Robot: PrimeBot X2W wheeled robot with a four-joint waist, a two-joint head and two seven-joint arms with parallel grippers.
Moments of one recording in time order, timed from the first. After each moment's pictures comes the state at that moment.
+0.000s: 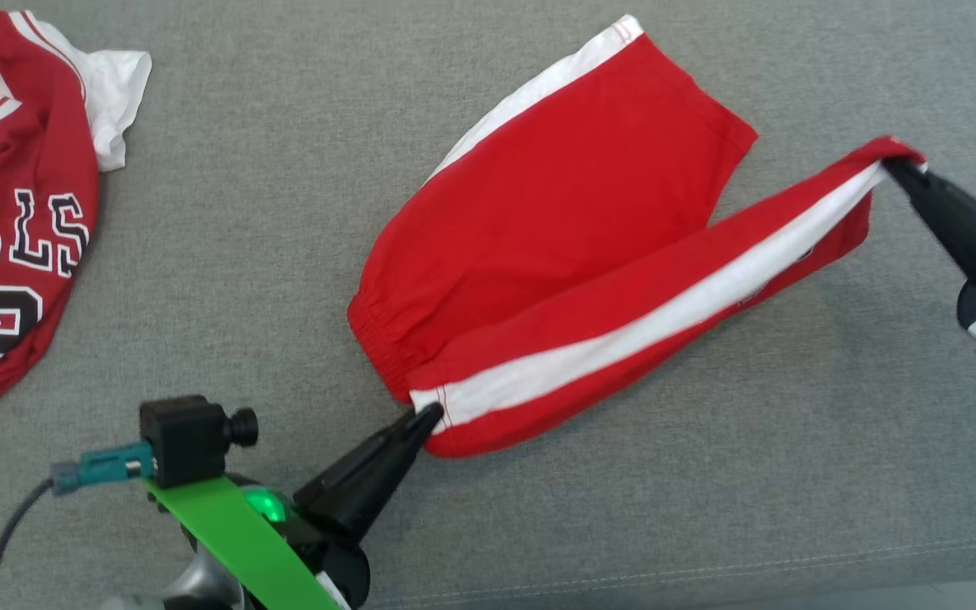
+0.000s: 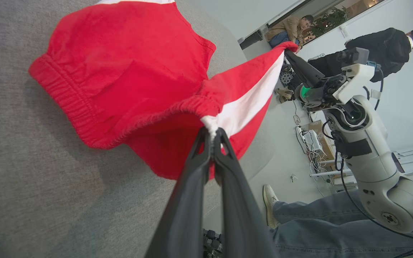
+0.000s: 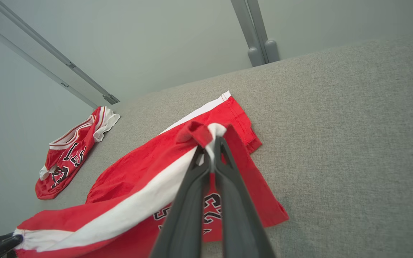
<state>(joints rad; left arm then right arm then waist) 0.03 0.31 -0.43 -0.50 -1.07 -0.01 0.33 -0.20 -0.59 0.18 -0.17 1.05 0.11 0.29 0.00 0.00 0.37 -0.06</state>
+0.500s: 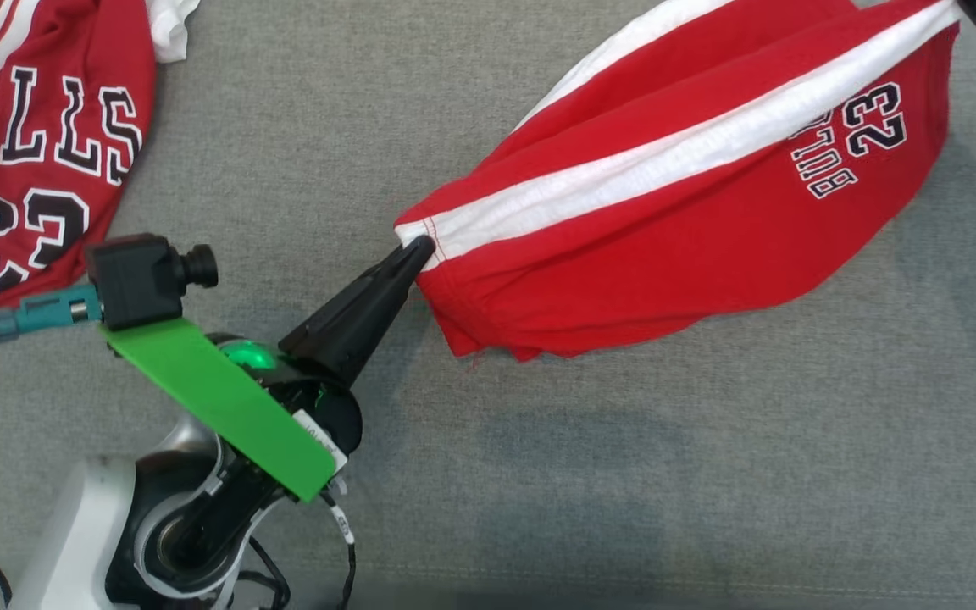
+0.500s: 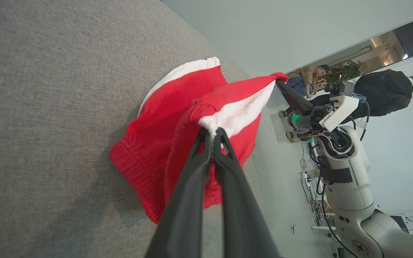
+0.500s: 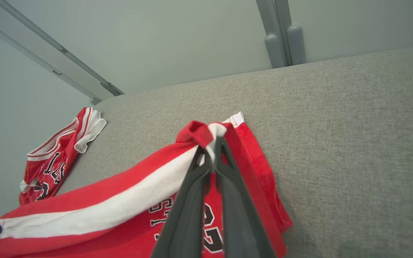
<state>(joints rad) -0.25 0.20 -0.35 -0.46 -1.18 0.09 0.41 -0.49 -0.63 0.16 -0.11 1.06 0.01 0.41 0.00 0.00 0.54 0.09</state>
